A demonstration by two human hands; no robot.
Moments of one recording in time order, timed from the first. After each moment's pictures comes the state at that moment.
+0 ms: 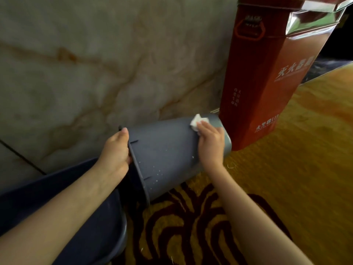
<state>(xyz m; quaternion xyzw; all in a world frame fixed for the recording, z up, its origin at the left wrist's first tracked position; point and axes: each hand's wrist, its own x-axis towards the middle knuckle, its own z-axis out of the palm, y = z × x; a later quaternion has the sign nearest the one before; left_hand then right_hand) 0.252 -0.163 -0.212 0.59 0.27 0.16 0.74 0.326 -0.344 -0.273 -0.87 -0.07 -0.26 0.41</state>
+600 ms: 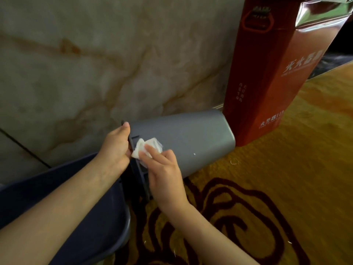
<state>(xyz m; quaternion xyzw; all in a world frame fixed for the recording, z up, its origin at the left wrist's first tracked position) 0.250 -0.161 -0.207 0.58 0.27 0.16 0.75 0.209 -0.276 -0.258 -0.83 -0.32 -0.19 0.42</state>
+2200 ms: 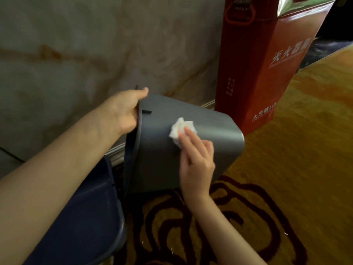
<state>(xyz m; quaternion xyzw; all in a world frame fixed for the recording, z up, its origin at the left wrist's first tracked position) 0.285 -0.195 -0.133 0.65 0.16 -0.04 0.74 0.234 -0.331 -0.263 -0.78 -0.12 -0.38 0.49</state>
